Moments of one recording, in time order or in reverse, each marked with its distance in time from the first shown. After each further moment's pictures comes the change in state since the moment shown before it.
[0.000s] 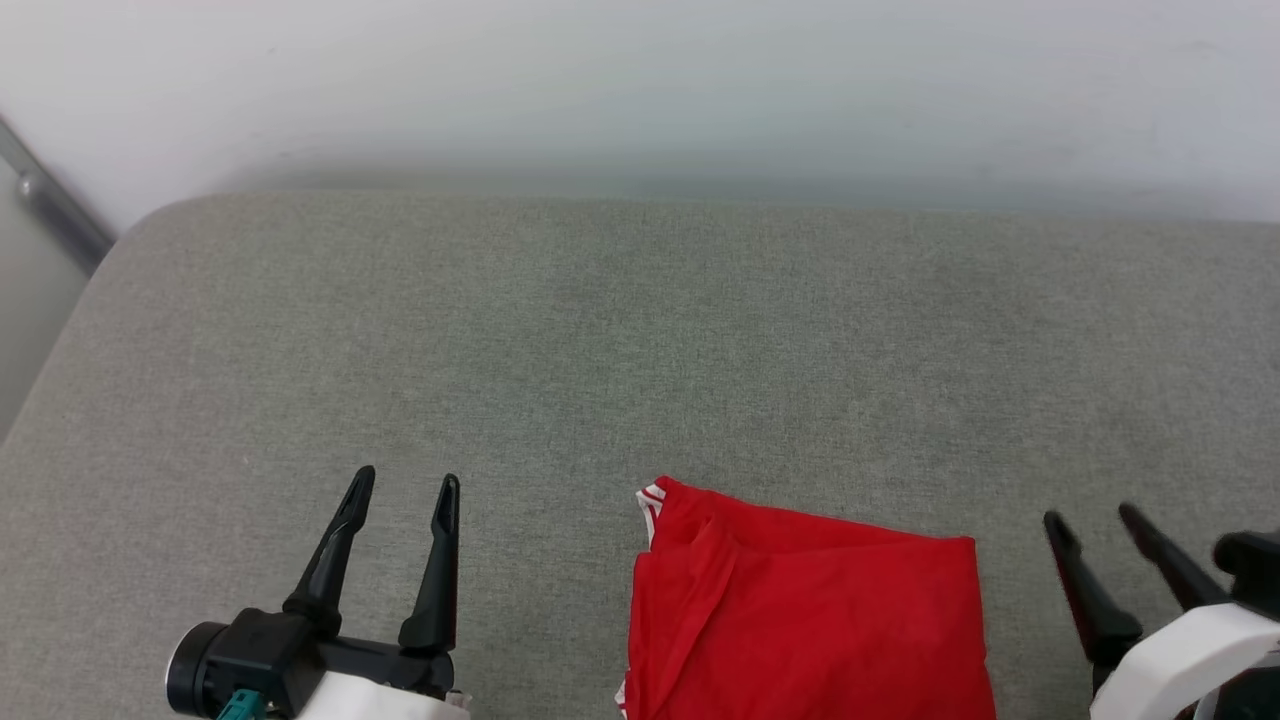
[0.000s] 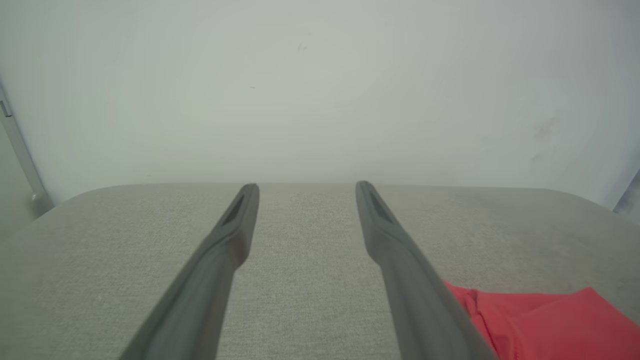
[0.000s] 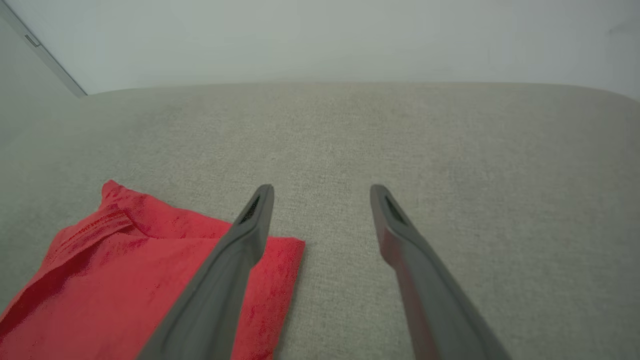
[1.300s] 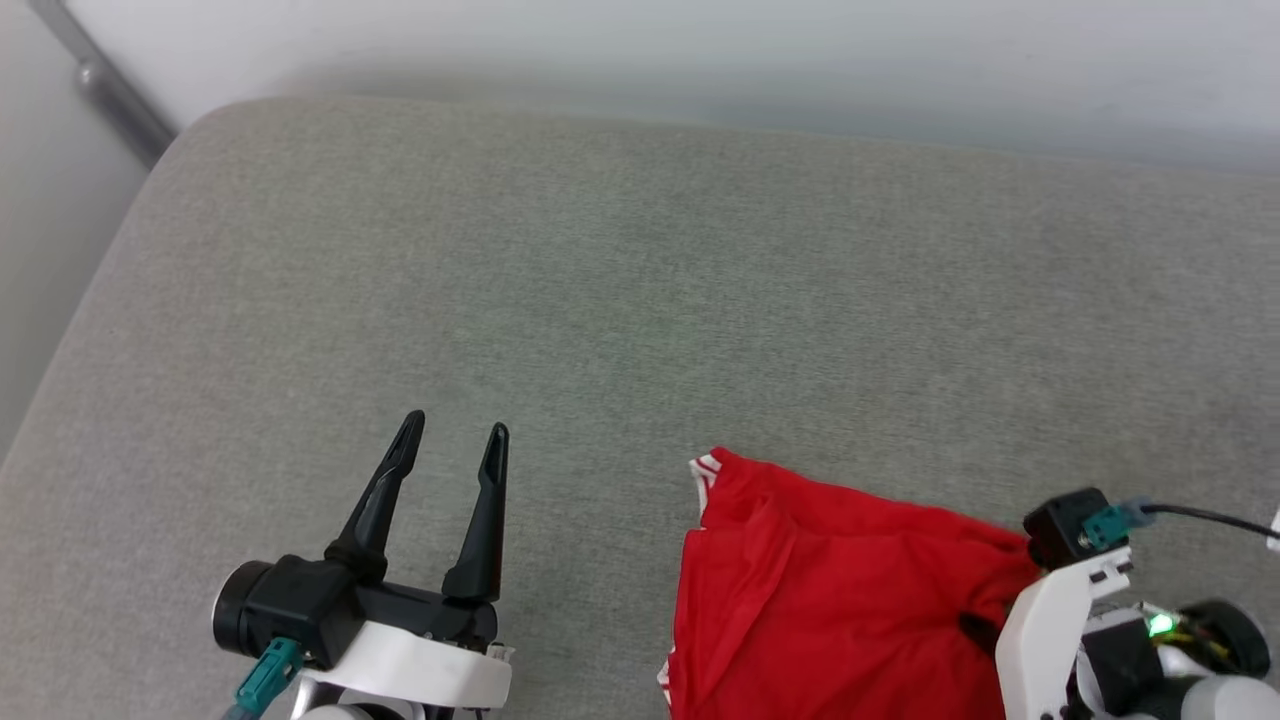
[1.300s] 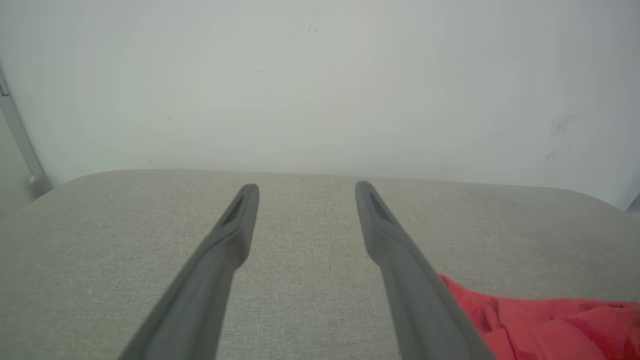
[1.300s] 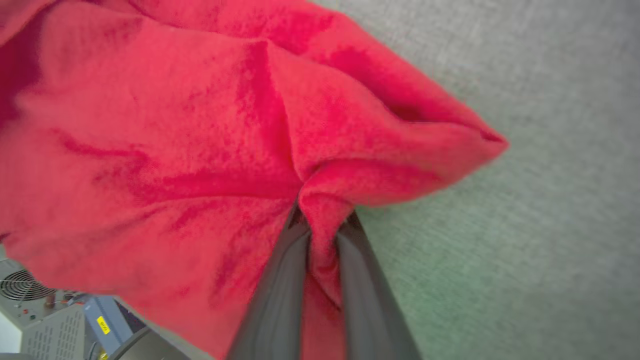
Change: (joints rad) left arm -0.101 -0.011 -0.073 0.022 -0.024 0.000 0.000; right arm -0.117 -0.014 0.155 0.062 0.022 0.001 0.697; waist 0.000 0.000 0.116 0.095
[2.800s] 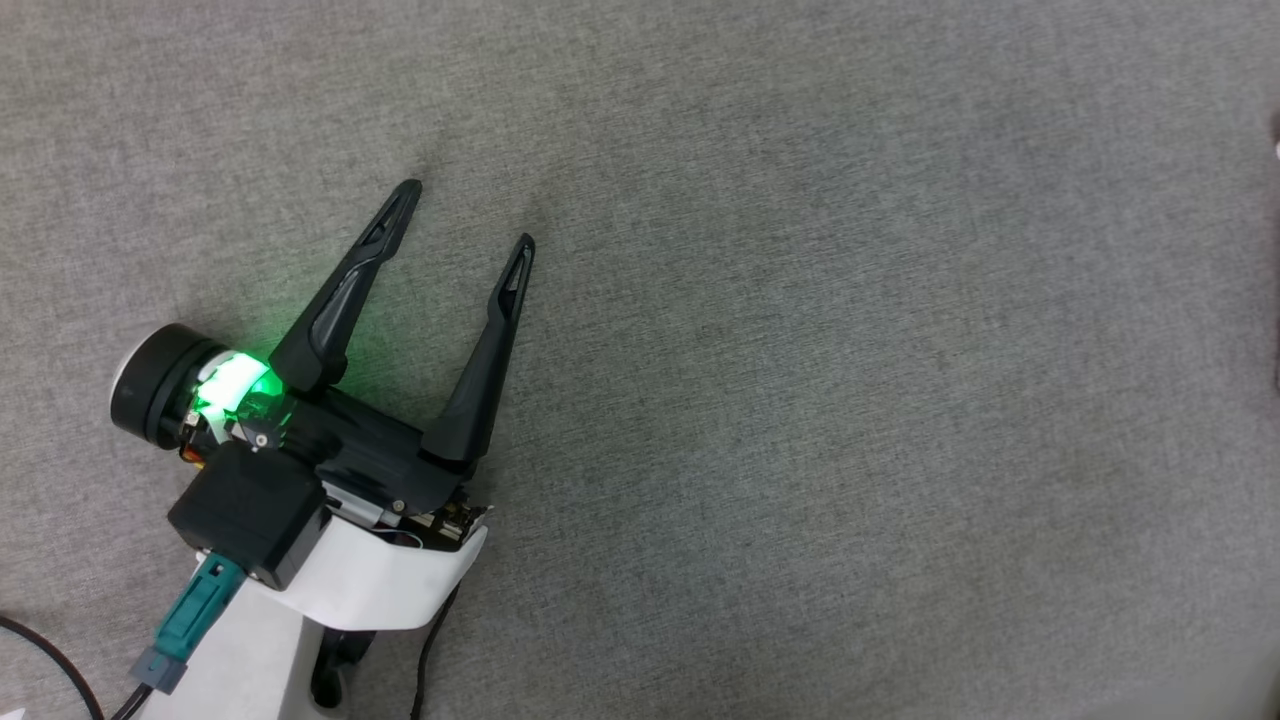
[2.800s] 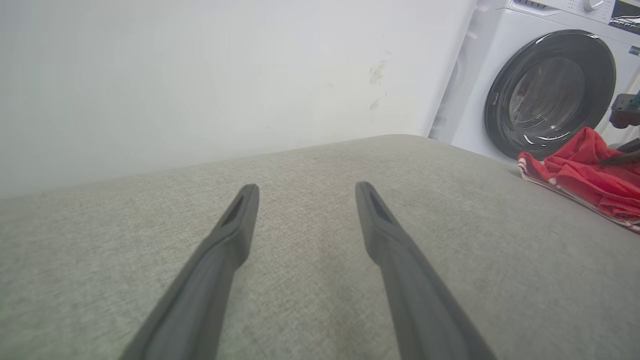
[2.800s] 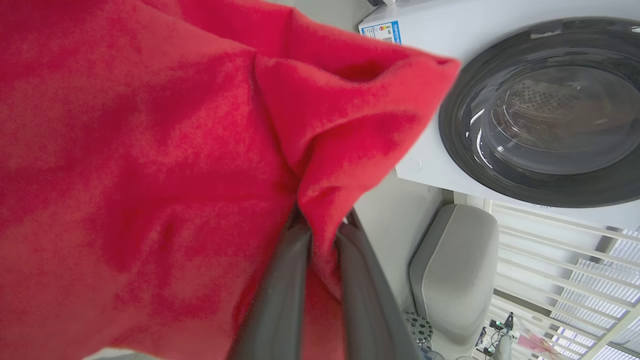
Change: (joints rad) left arm -0.283 0.201 -0.099 -0.199 0.066 0.001 -0.002; right arm -0.600 -0.635 0.050 0.706 -0.285 0.000 -0.705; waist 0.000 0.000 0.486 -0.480
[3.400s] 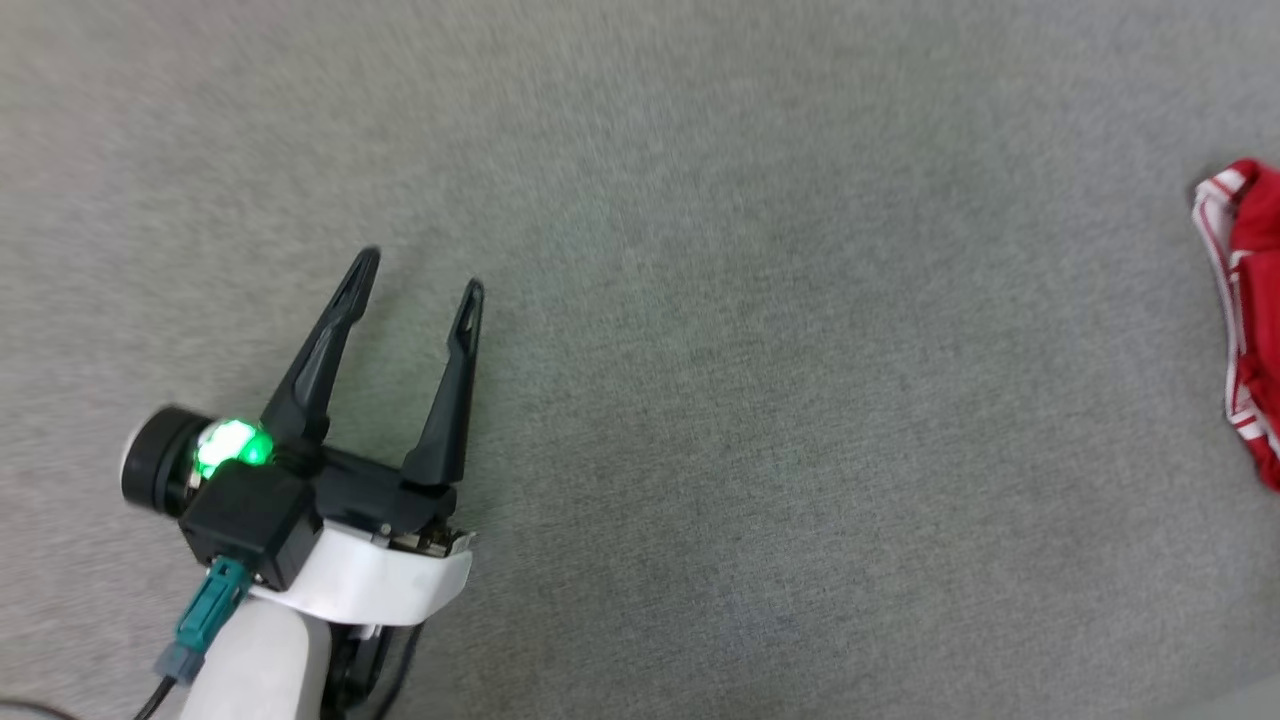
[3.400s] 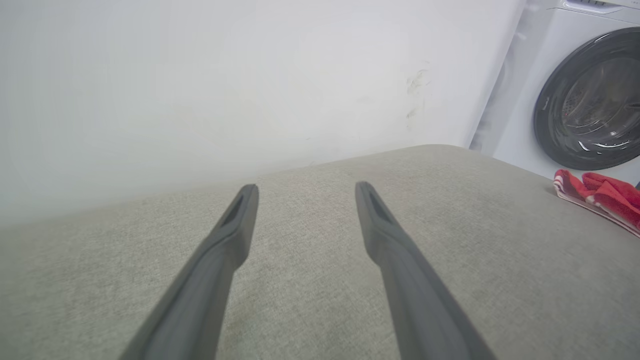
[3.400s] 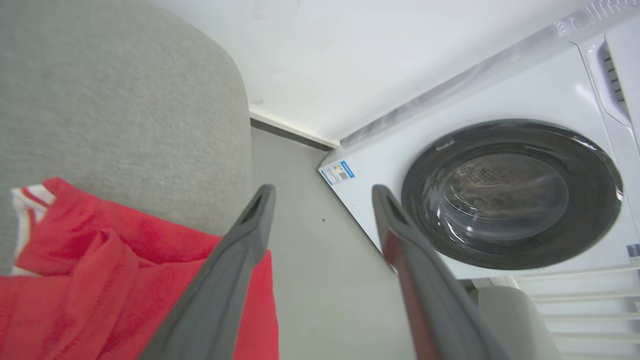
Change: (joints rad) left arm 0.087 -0.068 0.068 0.083 0.001 0.019 0.001; right arm -0.039 0.125 -0.185 -0.142 -0.066 0.000 -0.085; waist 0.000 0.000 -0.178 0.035
